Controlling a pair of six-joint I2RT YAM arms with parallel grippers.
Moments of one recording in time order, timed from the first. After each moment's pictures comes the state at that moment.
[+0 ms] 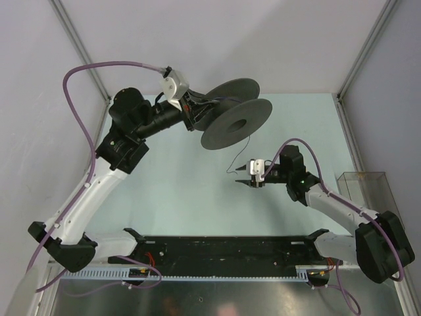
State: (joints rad) left arm -0.63 1.22 1.52 -0.12 0.50 0.03; right arm 0.49 1.16 0.58 0.21 -0.90 -0.75
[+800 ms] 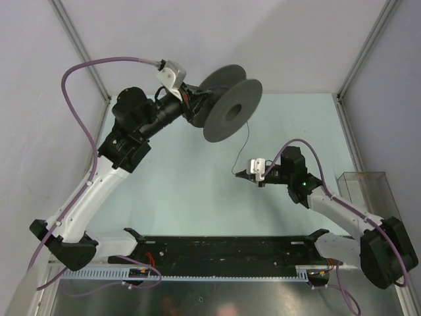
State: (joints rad) left arm -0.63 1.23 1.52 -0.12 0.35 -0.02; right arm 0.50 1.14 0.58 0.21 -0.85 -0.69
